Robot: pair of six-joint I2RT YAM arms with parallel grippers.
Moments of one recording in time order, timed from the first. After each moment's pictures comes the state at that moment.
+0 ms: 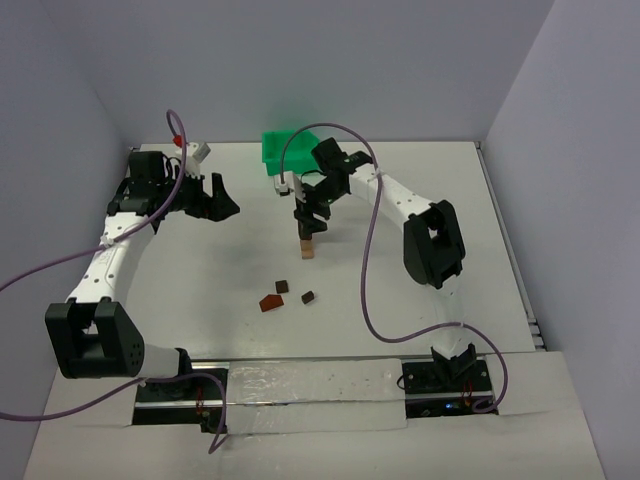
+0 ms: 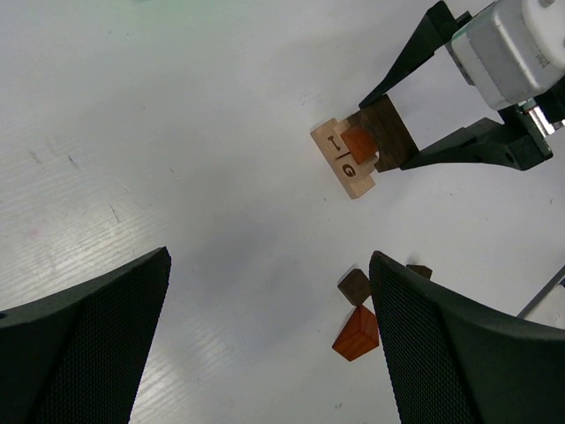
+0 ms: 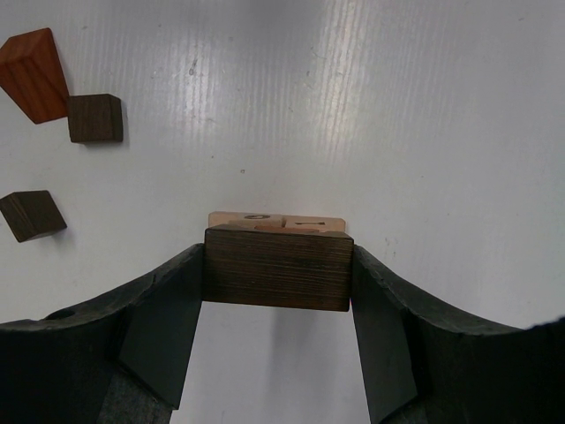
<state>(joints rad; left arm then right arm) -0.02 1.38 1.19 -0.50 0.64 0.08 0.55 2.15 1.89 -0.89 -0.68 -0.97</state>
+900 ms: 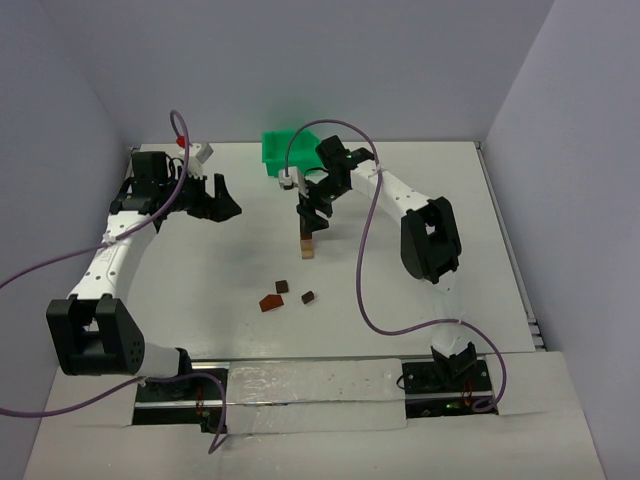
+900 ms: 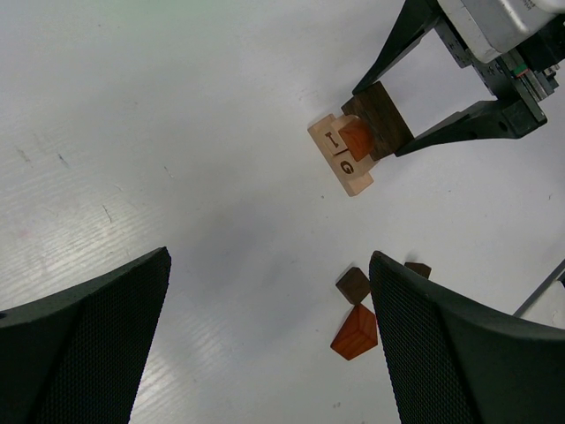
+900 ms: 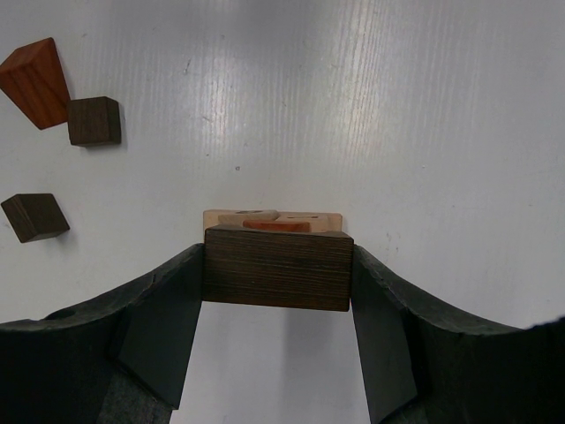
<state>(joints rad) -0.03 1.40 1.19 -0.50 0.64 0.08 0.51 2.21 1.96 -0.93 -0.74 -0.95</state>
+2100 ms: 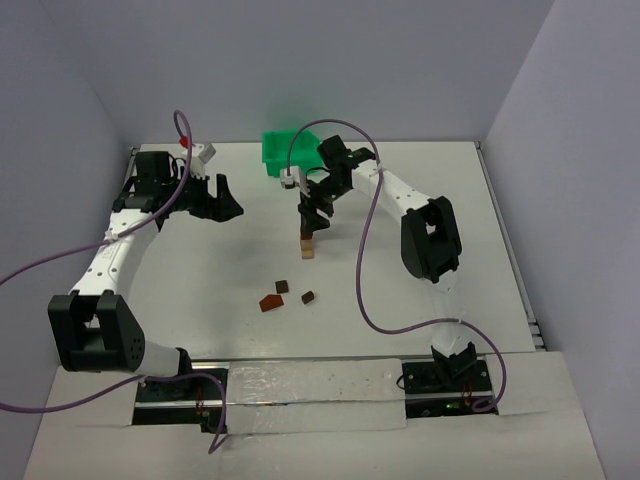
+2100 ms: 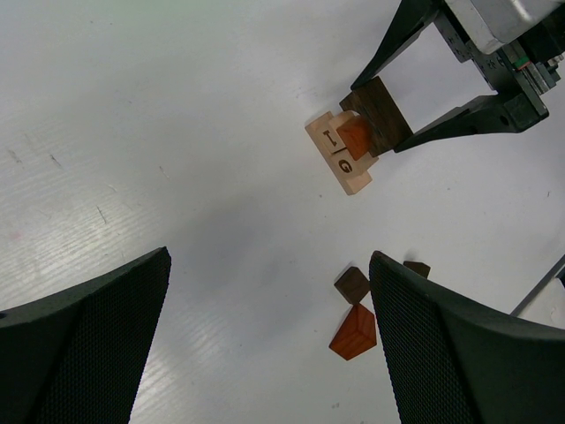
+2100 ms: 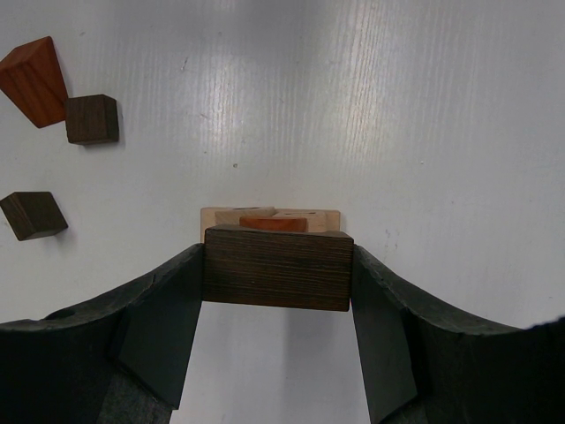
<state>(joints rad) -0.04 1.42 1.19 -0.50 0.64 0.08 0.50 2.22 1.96 -0.93 -0.75 -0.95</state>
